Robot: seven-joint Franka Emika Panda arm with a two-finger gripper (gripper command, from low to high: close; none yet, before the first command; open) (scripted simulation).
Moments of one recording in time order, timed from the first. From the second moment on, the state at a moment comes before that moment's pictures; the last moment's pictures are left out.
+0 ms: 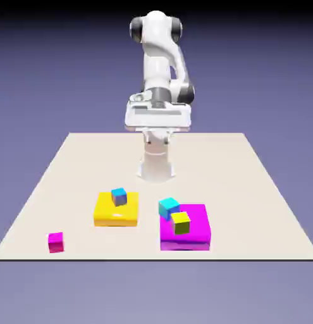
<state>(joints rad) 0.01 -0.54 -0.02 -2.80 0.00 3.04 0.69</state>
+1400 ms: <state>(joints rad) 0.09 0.43 -0.55 -2.32 0.01 2.98 -1.14</state>
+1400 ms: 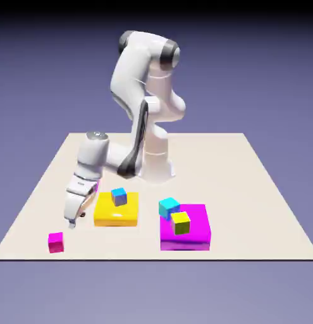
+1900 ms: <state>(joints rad) -0.05 0.75 -0.50 -2.15 0.04 3.06 -1.43</state>
